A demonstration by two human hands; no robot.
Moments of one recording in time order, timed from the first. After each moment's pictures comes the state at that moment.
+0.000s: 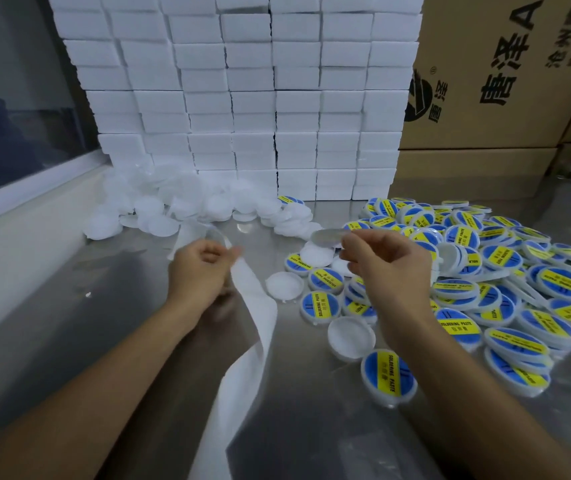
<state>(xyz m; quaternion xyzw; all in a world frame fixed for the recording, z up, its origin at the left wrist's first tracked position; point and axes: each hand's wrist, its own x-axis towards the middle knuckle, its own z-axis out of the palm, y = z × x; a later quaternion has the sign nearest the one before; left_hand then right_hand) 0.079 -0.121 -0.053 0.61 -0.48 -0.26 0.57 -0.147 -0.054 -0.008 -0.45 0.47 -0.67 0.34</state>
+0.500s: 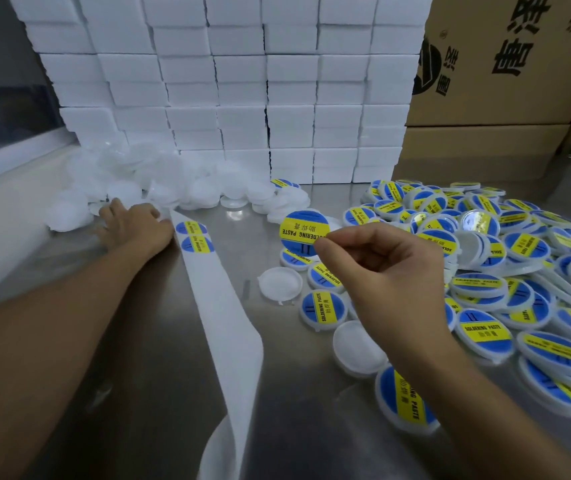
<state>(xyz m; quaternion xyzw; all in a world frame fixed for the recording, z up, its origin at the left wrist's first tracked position) 0.167 -0.236 -0.053 0.83 -0.51 0.02 0.23 -0.130 -0.046 -0.006 -0.55 0.42 -0.65 0.31</state>
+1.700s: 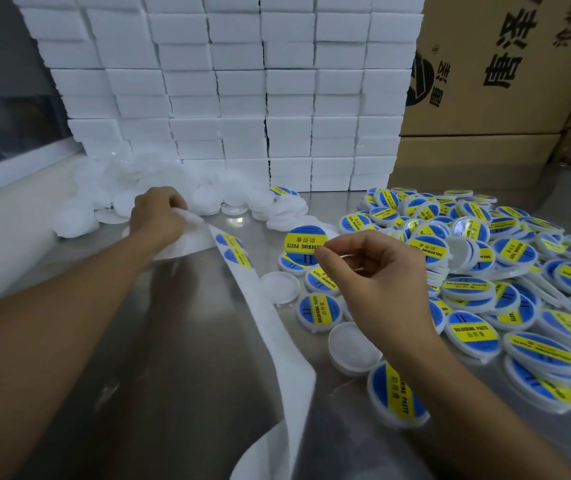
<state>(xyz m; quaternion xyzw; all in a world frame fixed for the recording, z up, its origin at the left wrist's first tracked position) 0.136 -0.222 -0.020 0.72 -0.57 -0.01 0.39 -0.137 -0.054 -0.017 -0.57 0.46 -0.62 0.27</state>
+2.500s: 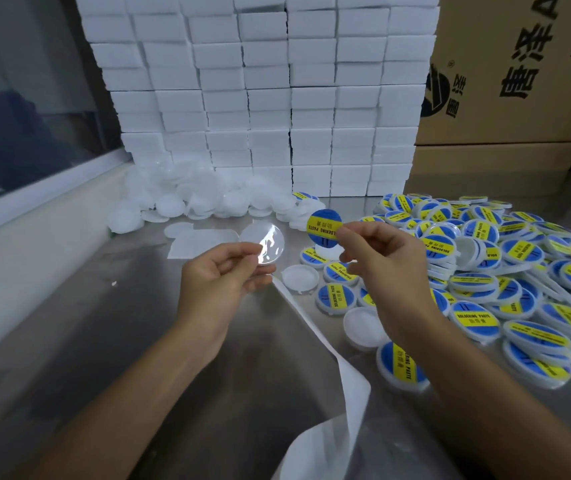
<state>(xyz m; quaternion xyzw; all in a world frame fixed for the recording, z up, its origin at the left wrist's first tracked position) 0.055 -0.038 -0.026 0.43 -0.43 -0.43 0.66 -0.132 -0.044 -0.005 -0.51 0.45 -0.63 0.38</state>
